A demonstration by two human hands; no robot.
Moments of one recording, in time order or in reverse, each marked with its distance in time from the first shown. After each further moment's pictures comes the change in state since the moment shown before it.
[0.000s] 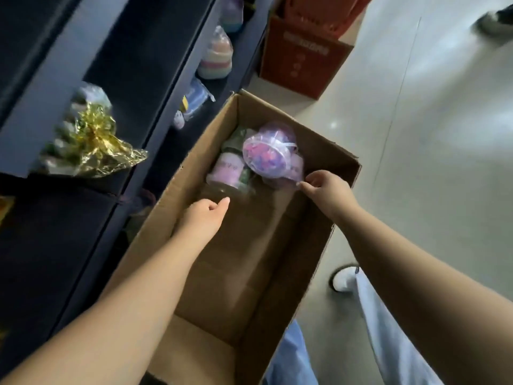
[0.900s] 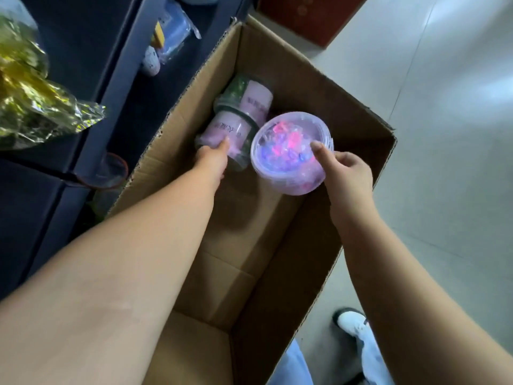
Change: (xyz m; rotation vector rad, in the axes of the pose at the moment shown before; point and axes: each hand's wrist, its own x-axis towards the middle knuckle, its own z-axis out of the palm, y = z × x) left_hand 0.132 0.018 0.058 -0.791 -0.059 -0.344; right_hand 0.008 -0.009 0.046 0.698 0.232 0.280
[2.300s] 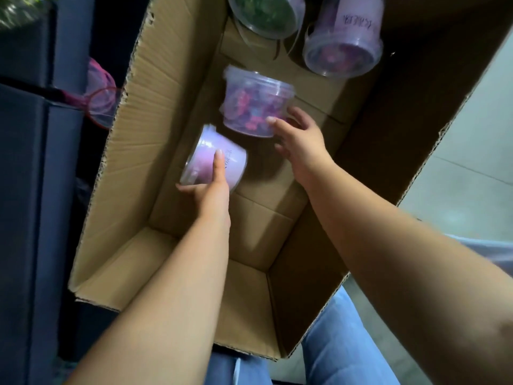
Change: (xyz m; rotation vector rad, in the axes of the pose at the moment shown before) left_hand -0.037 -0.150 -0.052 -0.092 0.348 -0.220; right_hand -0.005 0.116 0.102 0.267 -0.321 0.323
